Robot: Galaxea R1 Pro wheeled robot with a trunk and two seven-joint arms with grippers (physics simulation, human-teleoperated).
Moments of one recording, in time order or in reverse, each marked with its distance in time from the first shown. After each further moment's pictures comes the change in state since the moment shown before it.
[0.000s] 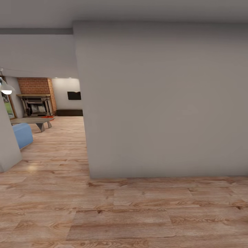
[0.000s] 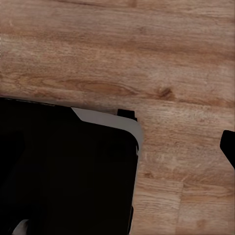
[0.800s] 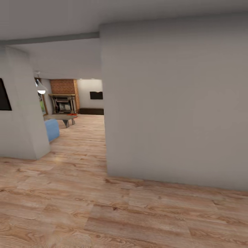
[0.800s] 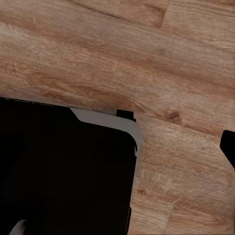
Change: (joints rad) left arm 0.000 0.000 0.000 0.000 0.001 -0.001 0.001; right arm 0.000 0.000 0.008 0.000 0.001 -0.003 -0.004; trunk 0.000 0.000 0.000
